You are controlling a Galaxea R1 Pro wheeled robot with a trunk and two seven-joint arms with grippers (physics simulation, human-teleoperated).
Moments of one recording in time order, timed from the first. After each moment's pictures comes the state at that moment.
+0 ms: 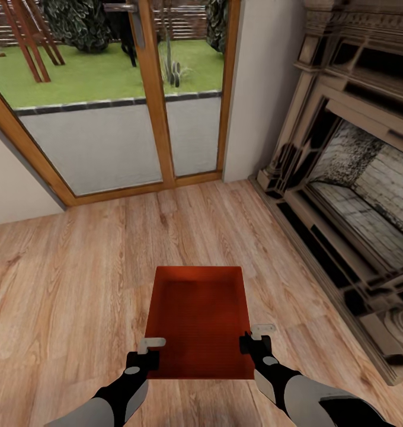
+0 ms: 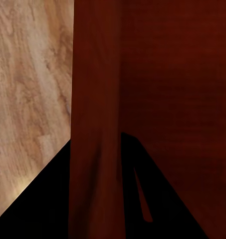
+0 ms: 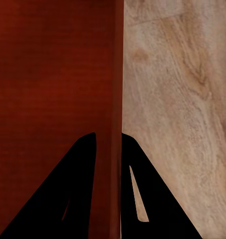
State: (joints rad) left arm -0.62 -0.10 -0.15 -0.20 0.11 -0.10 0.22; right arm -0.76 0.11 0.02 0.01 0.05 -0.34 -0.14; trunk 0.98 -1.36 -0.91
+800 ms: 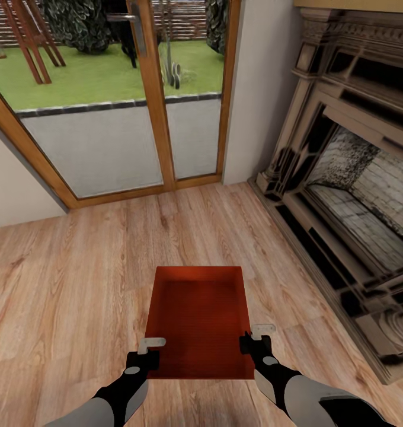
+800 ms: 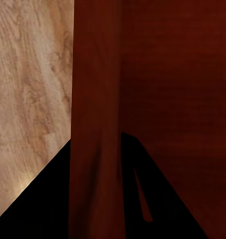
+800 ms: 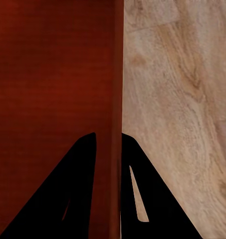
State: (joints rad) left arm -0.62 -0.10 -0.15 -0.20 0.11 -0.10 0.22; right arm -0.76 0.11 0.02 0.01 0.06 -0.34 -0.13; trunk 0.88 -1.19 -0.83
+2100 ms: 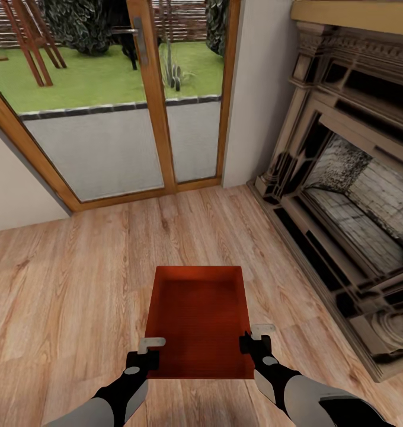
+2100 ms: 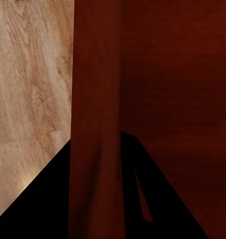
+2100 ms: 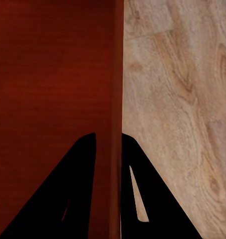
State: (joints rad) left arm -0.62 -0.10 -0.15 -0.20 0.11 -0.11 0.22; right arm -0.76 0.11 0.02 0.01 0.06 -0.34 -0.14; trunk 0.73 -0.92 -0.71
